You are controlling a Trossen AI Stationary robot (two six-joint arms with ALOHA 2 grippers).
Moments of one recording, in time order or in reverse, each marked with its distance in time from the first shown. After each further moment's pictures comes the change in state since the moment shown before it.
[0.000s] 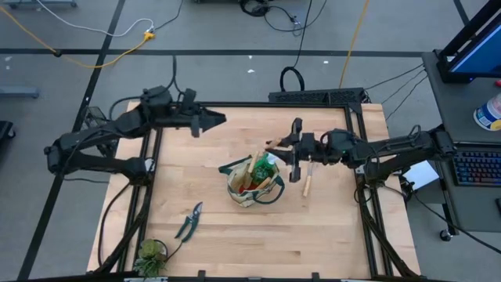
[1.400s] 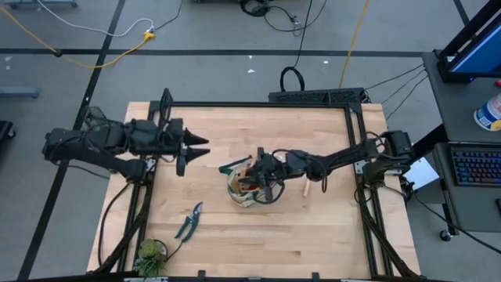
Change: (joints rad) left arm -0.473 -0.168 -0.041 -0.282 -0.488 0.325; right arm 0.016 0.492 -0.001 0.352 -0.203 0.219
